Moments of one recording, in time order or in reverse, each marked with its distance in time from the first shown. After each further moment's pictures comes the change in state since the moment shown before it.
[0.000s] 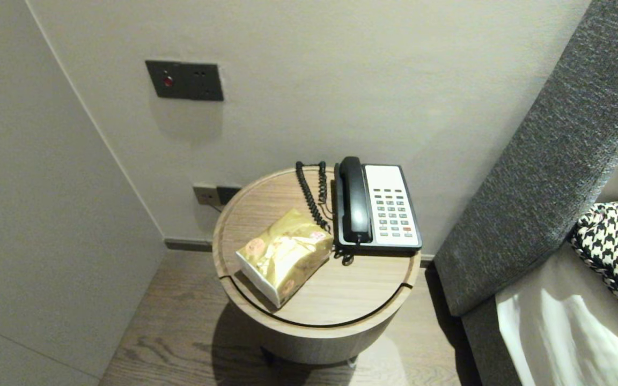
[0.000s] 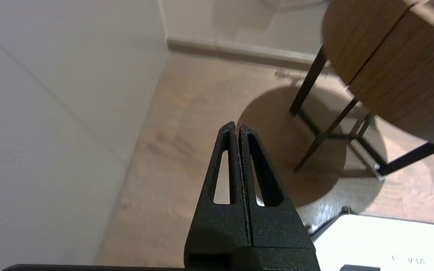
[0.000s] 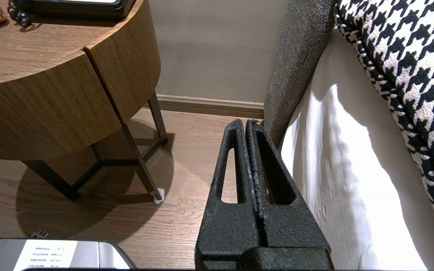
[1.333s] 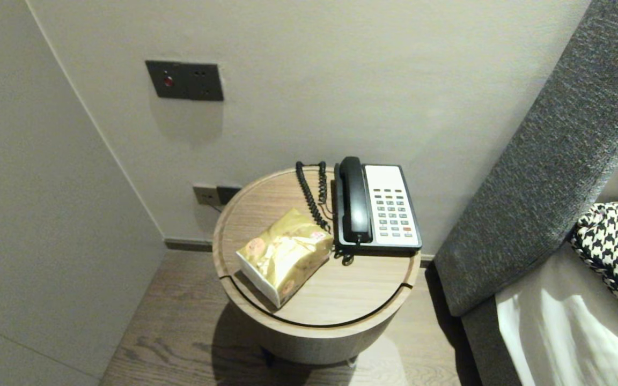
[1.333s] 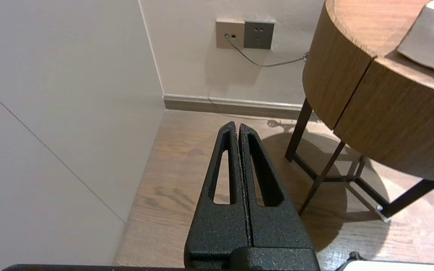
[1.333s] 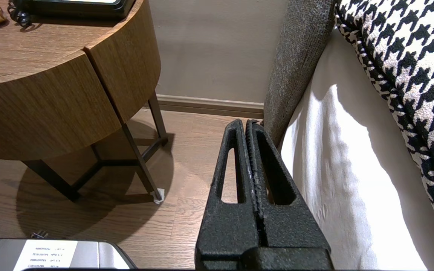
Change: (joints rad) left arm -0.003 -0.101 0.089 -0.209 -0.036 0.047; right arm -0.001 0.000 0.000 0.000 0.000 0.000
